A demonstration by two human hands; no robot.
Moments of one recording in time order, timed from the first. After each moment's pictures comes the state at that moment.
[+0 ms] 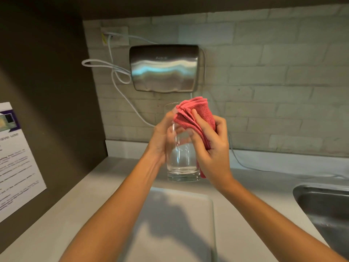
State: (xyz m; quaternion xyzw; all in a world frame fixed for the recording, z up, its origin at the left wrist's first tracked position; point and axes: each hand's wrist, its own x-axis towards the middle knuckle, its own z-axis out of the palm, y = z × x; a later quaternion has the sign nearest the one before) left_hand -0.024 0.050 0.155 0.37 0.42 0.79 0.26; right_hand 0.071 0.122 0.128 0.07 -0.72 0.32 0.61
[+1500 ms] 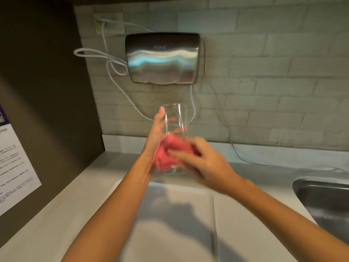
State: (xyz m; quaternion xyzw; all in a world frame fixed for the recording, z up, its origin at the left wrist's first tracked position) left_hand -0.049 0.052 0.131 0.27 0.48 0.78 0.29; right_hand 0.074 0.149 0.097 0.21 -0.88 0.04 0.42
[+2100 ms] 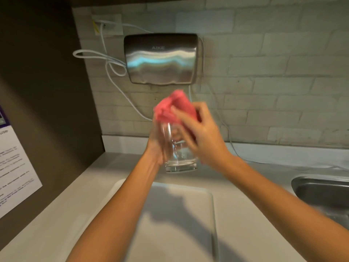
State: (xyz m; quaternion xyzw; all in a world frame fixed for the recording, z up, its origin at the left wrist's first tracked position) left_hand -0.042 0.055 0.132 0.30 0.44 0.79 0.28; right_hand 0.050 0.141 0.137 0.13 -0.84 0.14 0.51
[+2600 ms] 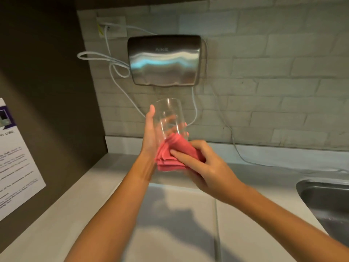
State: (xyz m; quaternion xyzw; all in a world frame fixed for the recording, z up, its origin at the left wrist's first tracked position) left_hand -0.056 0.048 0.132 0.27 0.43 0.81 0.29; right_hand 0.077 0.142 0.088 0.21 -0.87 0.06 0.45
